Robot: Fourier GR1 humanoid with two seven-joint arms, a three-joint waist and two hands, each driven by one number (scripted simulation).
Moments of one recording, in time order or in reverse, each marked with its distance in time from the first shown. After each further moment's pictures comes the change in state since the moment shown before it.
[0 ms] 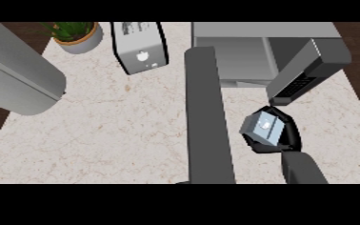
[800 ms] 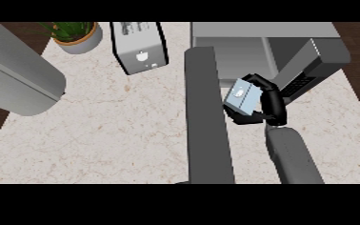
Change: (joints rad) left arm 0.001 -0.008 0.057 0.016 0.021 -0.036 0.016; right arm -0.048 0.089 0.113 -0.405 0.020 -0.136 0.363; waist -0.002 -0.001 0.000
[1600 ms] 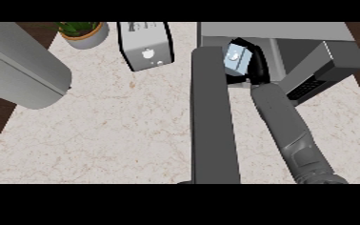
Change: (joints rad) left arm -0.041 0.018 0.000 0.047 -0.009 -0.028 -0.001; right arm -0.455 -0.050 -0.052 0.501 0.177 -0.321 0.066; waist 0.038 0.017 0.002
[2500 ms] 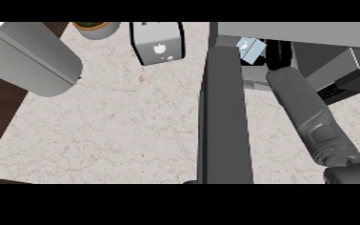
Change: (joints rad) left arm -0.070 0.019 -0.032 0.070 -0.031 -0.025 -0.019; right arm -0.172 -0.128 -0.056 0.262 0.077 -0.321 -0.080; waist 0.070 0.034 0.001
